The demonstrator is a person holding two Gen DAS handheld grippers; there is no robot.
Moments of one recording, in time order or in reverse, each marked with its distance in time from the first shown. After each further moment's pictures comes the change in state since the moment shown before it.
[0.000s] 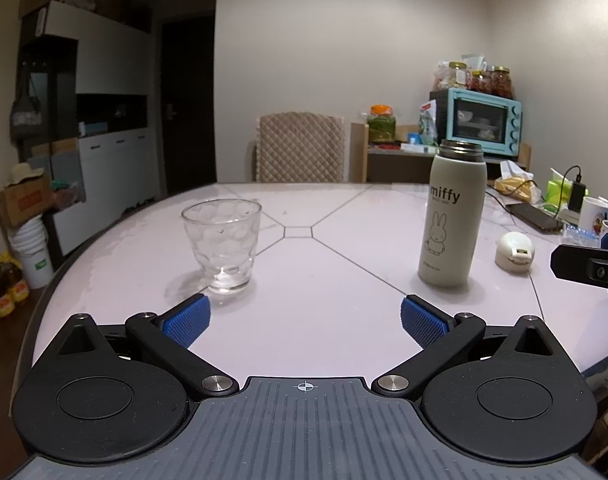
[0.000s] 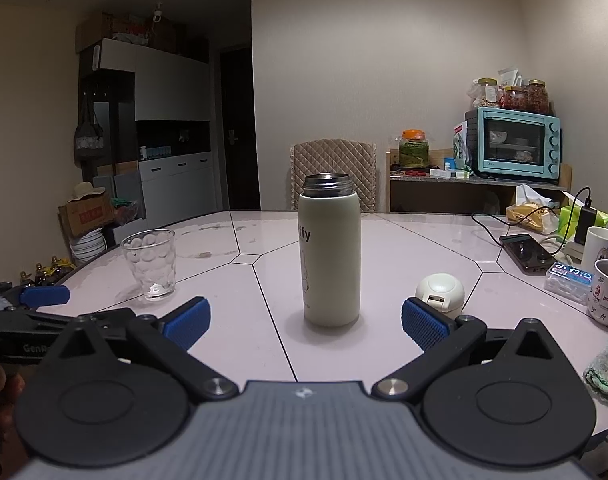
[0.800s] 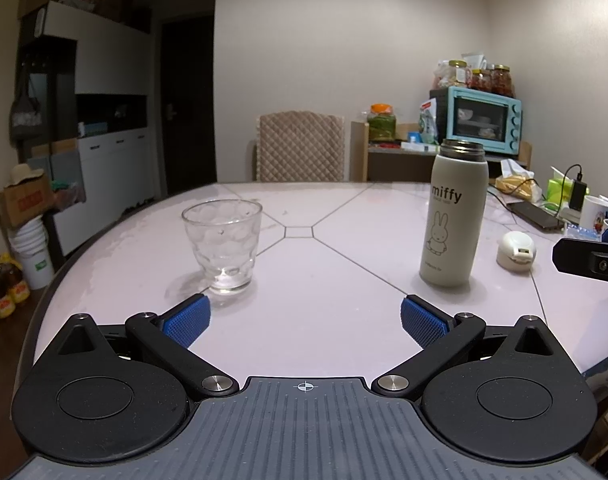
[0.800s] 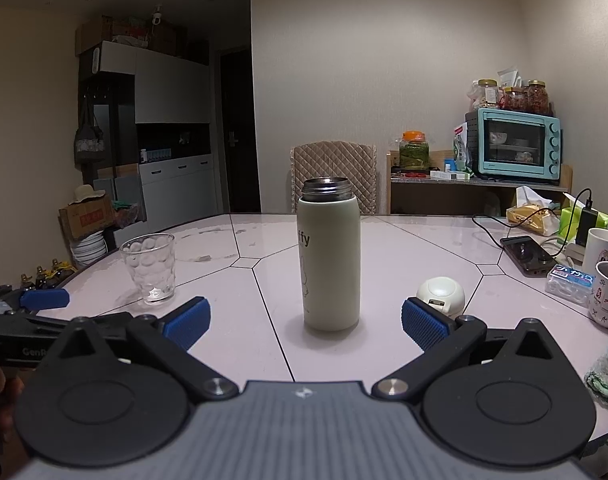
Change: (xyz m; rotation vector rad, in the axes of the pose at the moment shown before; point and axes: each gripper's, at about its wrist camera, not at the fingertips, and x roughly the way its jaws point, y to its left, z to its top) left arm 0.003 0.006 0.006 0.009 0.009 0.003; right arm 0.013 -0.001 0.006 0.002 -0.007 0.003
